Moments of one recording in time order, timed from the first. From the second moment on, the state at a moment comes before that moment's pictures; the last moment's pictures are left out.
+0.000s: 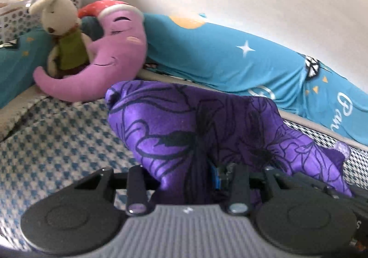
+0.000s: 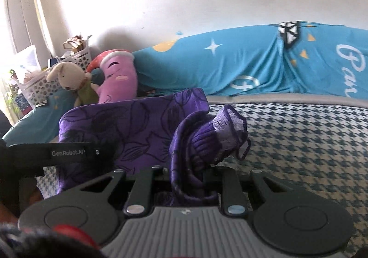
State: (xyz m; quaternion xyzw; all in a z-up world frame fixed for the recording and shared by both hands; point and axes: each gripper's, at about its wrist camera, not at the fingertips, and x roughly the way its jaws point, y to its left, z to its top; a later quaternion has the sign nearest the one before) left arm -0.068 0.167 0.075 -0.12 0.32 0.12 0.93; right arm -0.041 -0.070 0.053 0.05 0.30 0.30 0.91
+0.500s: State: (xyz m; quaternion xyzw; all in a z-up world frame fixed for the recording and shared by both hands) left arm -0.084 0.224 0.072 -0.12 0.32 0.18 0.92; right arm -0.044 -0.006 0.041 0.05 0.30 0.34 0.89
